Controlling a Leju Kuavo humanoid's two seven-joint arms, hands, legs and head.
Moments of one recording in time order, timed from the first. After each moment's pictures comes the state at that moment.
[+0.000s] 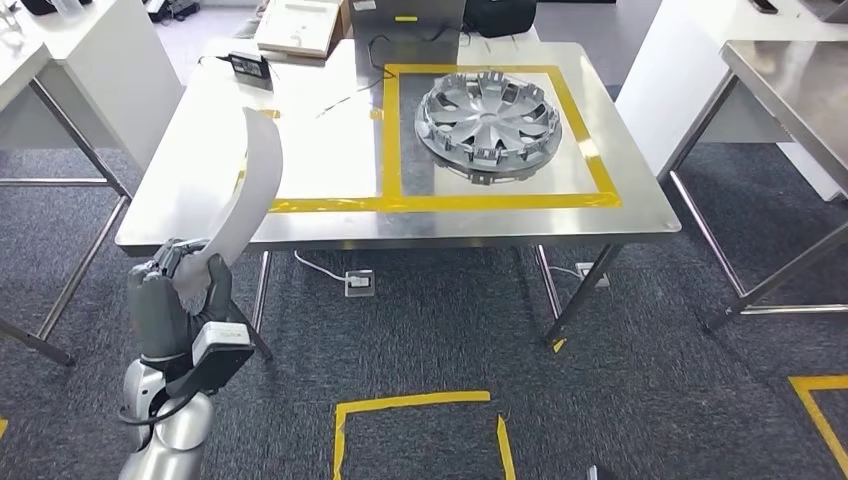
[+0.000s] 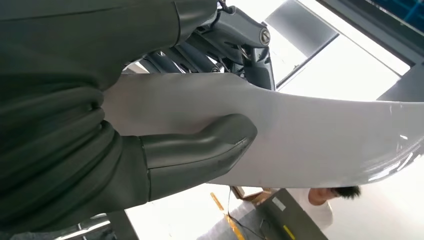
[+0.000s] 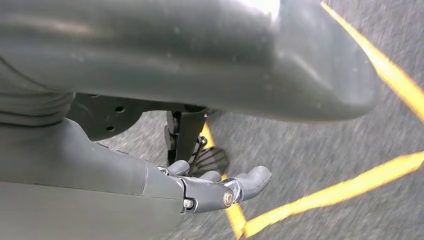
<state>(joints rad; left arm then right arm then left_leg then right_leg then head) -0.22 -0.13 -0.20 -1.46 -0.70 0.46 -0.57 -0.06 0.16 -0.83 -0.19 0.20 0.14 -0.12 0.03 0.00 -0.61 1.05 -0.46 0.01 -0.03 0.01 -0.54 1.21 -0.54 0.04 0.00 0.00</state>
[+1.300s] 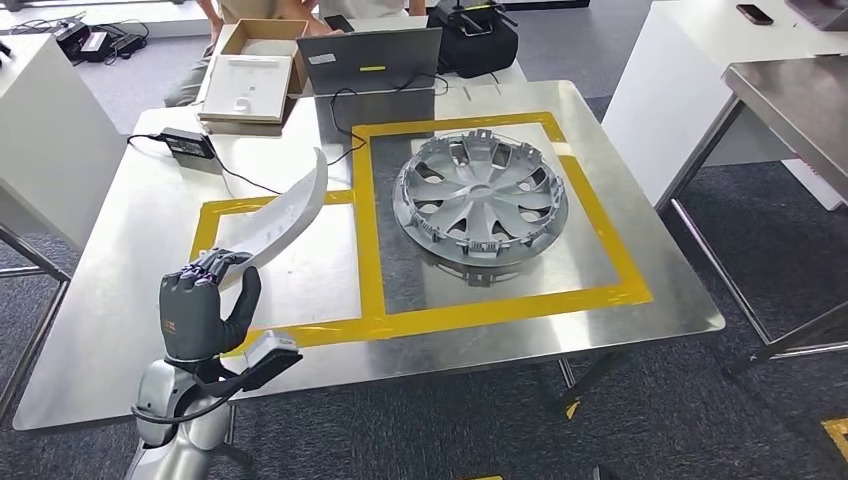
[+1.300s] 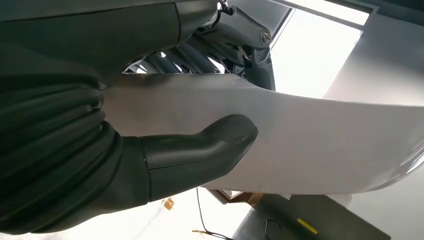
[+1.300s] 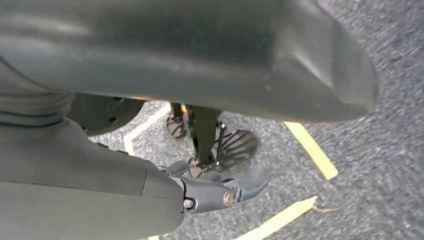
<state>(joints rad) -0.24 -0.10 -0.23 -1.35 -0.98 0.55 -0.50 -0.07 0.17 -0.85 -0.19 0.18 0.14 -0.14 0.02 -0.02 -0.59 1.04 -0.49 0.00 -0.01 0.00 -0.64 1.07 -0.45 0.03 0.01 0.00</state>
